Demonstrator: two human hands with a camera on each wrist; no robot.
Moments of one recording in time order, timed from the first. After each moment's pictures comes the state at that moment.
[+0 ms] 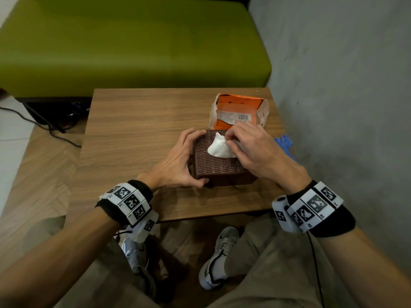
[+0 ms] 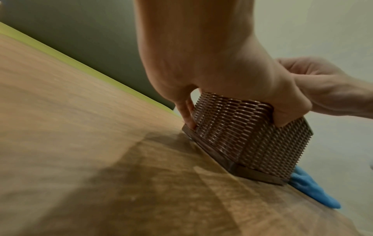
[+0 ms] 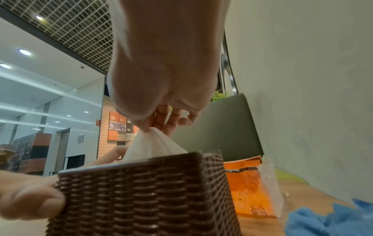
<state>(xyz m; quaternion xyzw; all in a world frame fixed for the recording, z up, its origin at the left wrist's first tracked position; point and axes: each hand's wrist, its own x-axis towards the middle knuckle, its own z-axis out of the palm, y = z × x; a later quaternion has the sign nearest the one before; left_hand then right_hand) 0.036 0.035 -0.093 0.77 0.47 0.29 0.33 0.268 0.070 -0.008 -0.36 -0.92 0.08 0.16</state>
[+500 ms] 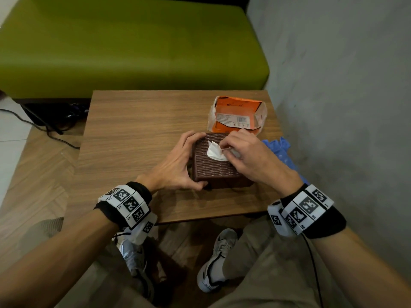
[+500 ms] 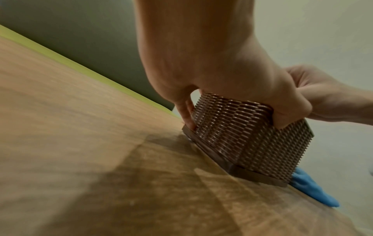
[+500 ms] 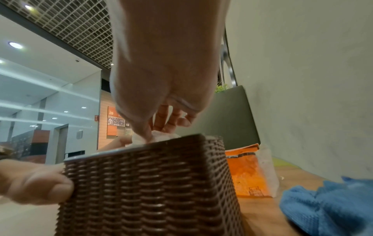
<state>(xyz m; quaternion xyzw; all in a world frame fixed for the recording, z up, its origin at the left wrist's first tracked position) 0.038 0.034 -0.088 0.77 0.47 0.28 0.34 0.264 0.068 -0.017 -0.36 -0.91 0.12 0.15</state>
